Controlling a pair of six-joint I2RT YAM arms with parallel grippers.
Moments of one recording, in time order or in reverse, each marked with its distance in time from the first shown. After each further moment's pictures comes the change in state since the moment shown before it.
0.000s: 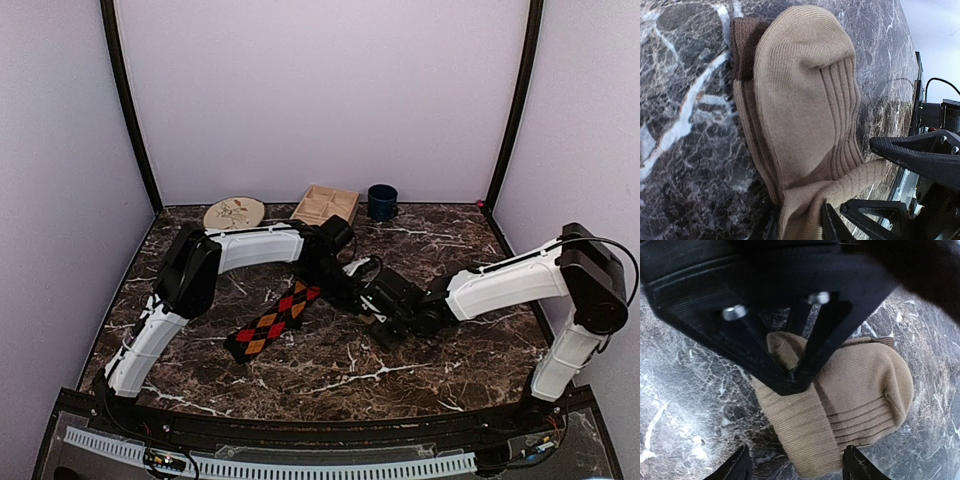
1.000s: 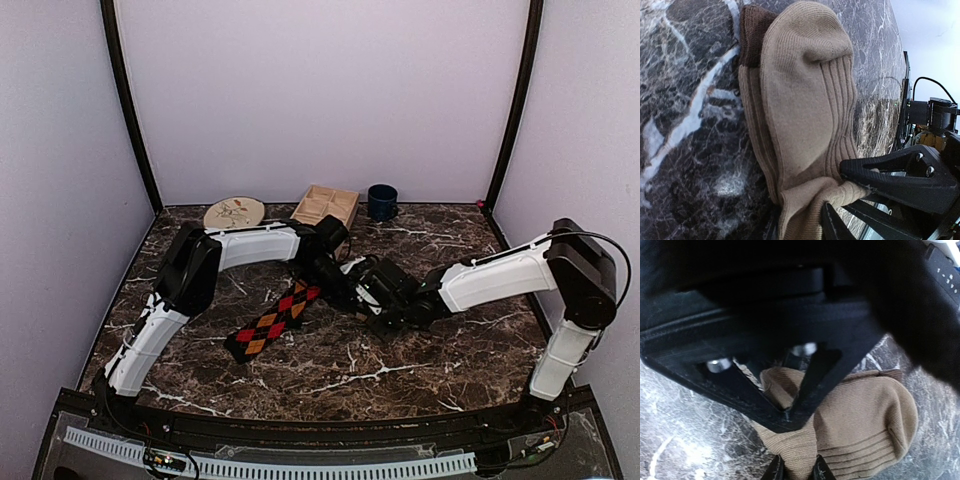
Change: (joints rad) left arm 0.031 0.019 0.003 -0.005 0.092 0.006; right arm -0.047 0.060 0.053 0.037 -0.060 -0.042
